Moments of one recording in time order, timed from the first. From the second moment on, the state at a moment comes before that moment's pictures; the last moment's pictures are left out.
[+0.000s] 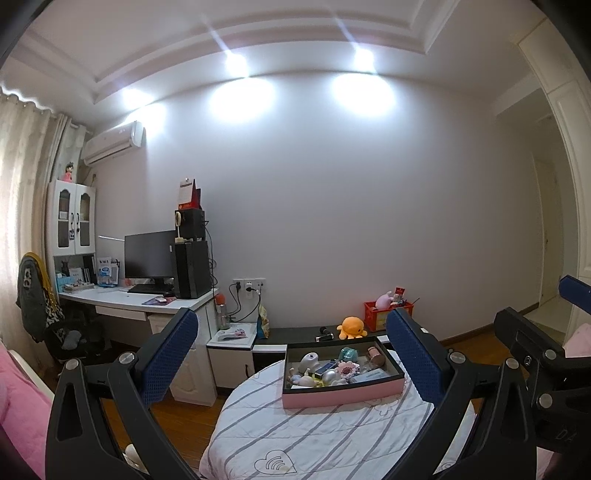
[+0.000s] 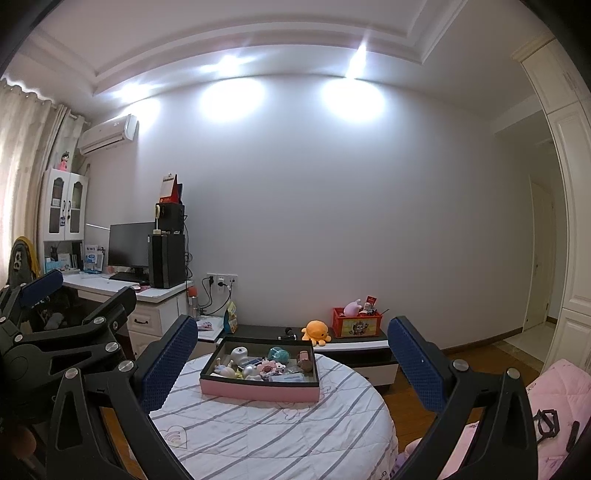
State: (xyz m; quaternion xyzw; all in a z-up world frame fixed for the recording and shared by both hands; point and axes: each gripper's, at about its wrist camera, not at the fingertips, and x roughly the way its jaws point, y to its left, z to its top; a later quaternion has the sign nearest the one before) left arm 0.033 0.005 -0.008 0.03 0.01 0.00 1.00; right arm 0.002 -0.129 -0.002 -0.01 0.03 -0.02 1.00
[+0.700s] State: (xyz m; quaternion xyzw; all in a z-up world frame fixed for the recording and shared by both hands) left arm 0.029 0.007 -0.006 0.03 0.01 -0.01 1.00; right arm 0.001 -0.124 -0.003 0.00 0.03 -0.02 1.00
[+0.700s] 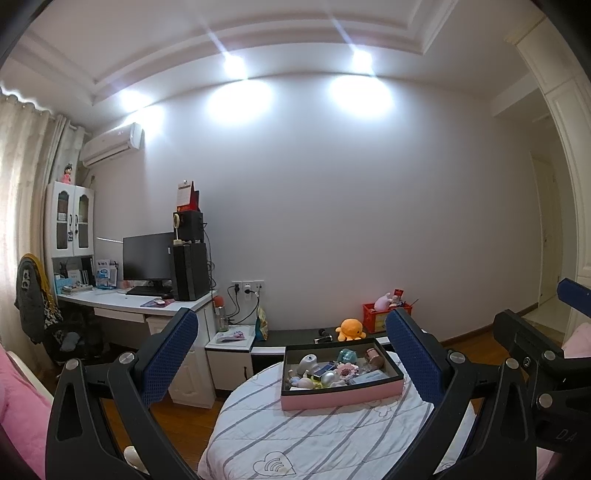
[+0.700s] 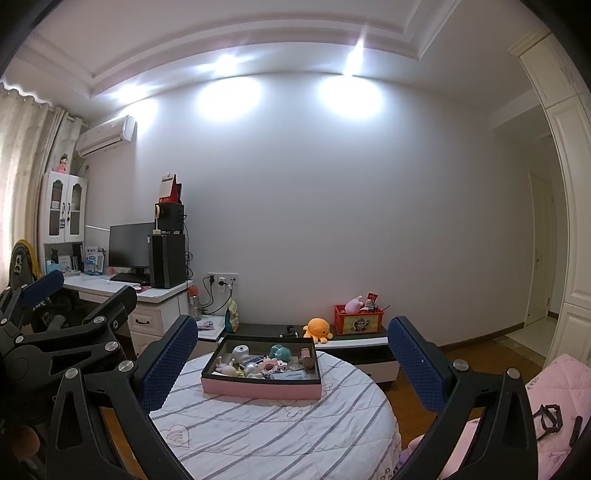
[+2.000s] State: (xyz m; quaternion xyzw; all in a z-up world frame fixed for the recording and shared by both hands) left arm 0.030 0.010 -0.005 0.04 0.01 0.00 1.00; right arm 0.000 -0.123 -0.001 -0.01 0.04 -0.02 1.00
